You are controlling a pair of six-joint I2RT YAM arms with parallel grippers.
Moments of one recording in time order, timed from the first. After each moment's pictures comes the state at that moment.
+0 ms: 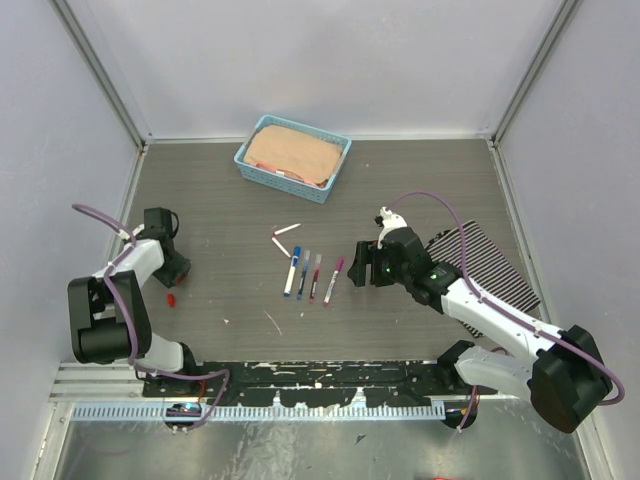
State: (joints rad) left arm 0.15 1.47 0.75 -0.51 -0.28 -0.73; right arm 0.62 1.07 0.62 -0.24 -0.02 0.48
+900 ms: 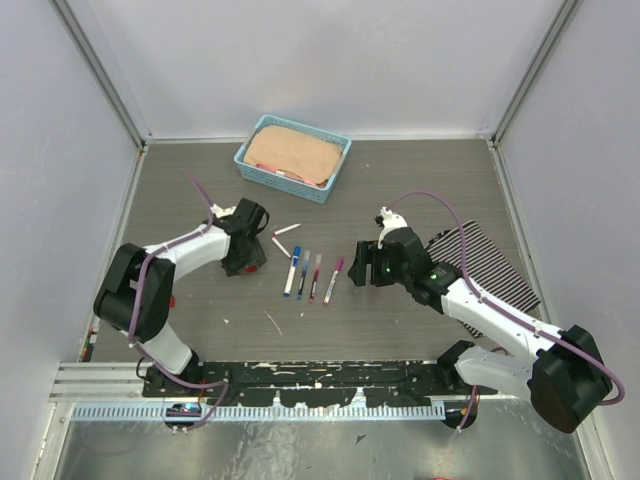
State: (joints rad) left arm -0.46 1.64 0.95 -0.55 -0.25 -0.85; right arm 0.62 1.07 0.62 -0.24 -0.01 0.48
